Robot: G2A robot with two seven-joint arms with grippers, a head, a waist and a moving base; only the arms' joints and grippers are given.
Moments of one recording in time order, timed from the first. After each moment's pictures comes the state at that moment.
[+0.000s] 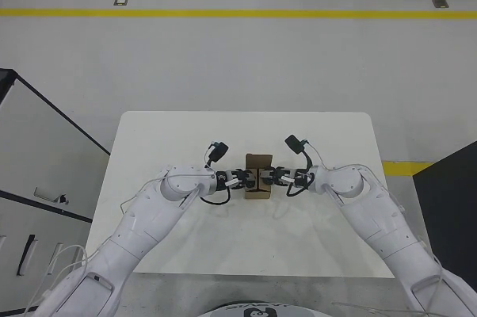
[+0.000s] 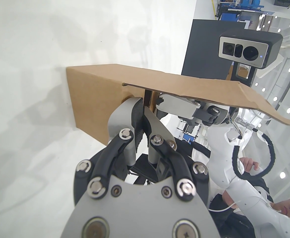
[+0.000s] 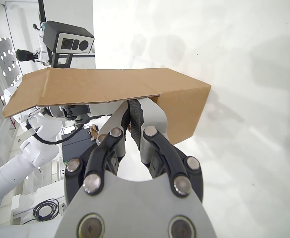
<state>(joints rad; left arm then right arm) 1.06 -1.24 -0.89 -1.29 -0.03 0.15 -0.79 -1.10 -1.14 0.99 -1.26 0.00 -0.07 0.88</state>
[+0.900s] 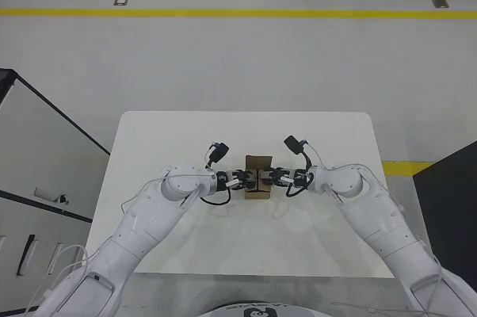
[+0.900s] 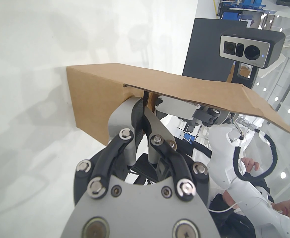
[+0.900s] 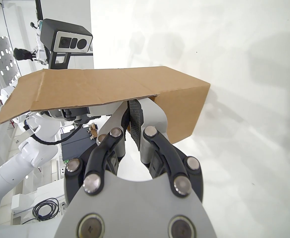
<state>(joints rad) 1.06 -1.24 -0.89 -1.28 -0.02 0.15 -0.80 -1.10 -1.14 0.98 -1.26 0.00 -0.06 0.88</state>
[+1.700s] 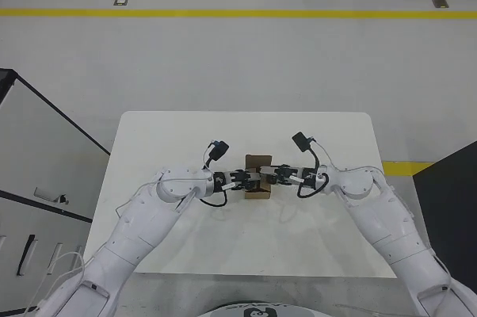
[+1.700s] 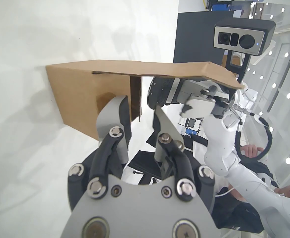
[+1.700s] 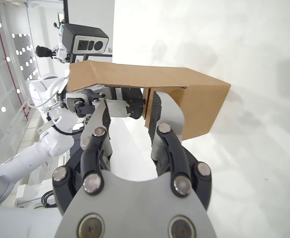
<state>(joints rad) 1.13 -1.21 -0.97 -1.41 0.00 0.09 -0.84 -1.18 -1.11 1.10 -1.36 0.09 -0.14 0.95</state>
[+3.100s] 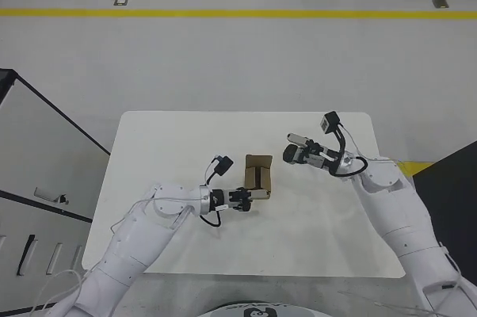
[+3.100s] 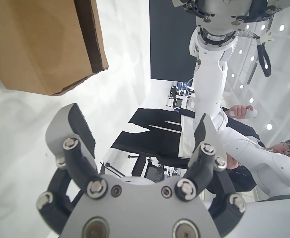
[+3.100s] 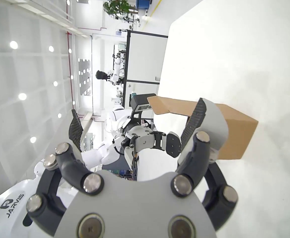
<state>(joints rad) 1.26 -1.18 -1.00 -1.50 -0.08 -0.04 -0.92 -1.12 -1.11 1.18 -1.24 0.39 -0.25 0.94</state>
